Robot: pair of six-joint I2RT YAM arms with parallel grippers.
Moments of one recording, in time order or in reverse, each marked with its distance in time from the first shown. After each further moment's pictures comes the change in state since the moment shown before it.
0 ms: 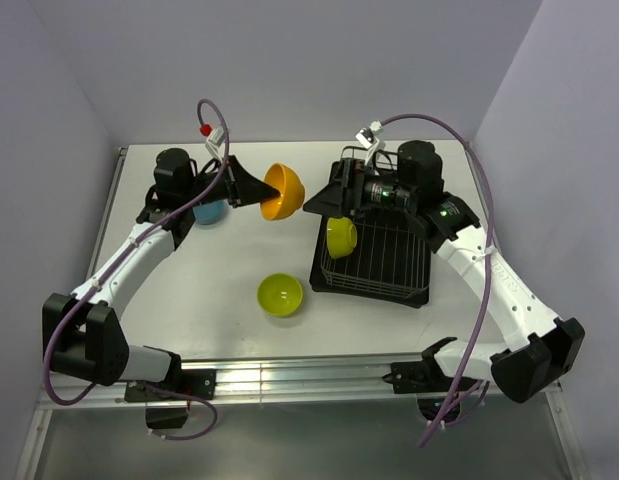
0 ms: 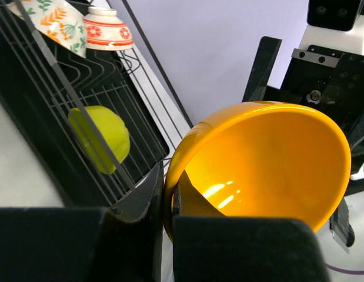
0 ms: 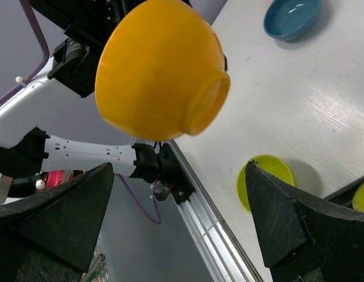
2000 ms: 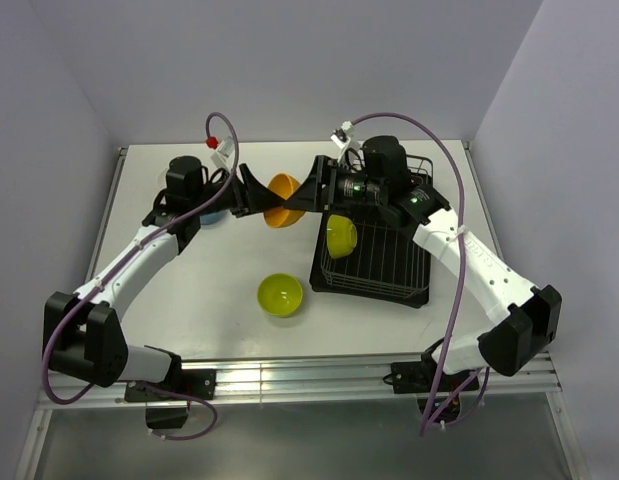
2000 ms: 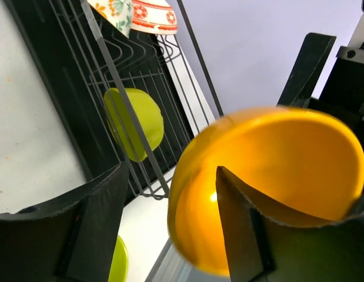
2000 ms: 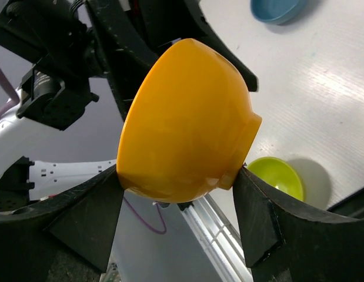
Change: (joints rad) left arm -0.049 -0.003 -0.038 -0.122 -0.140 0.084; right arm 0.134 0.171 0.108 -0.037 0.148 0.057
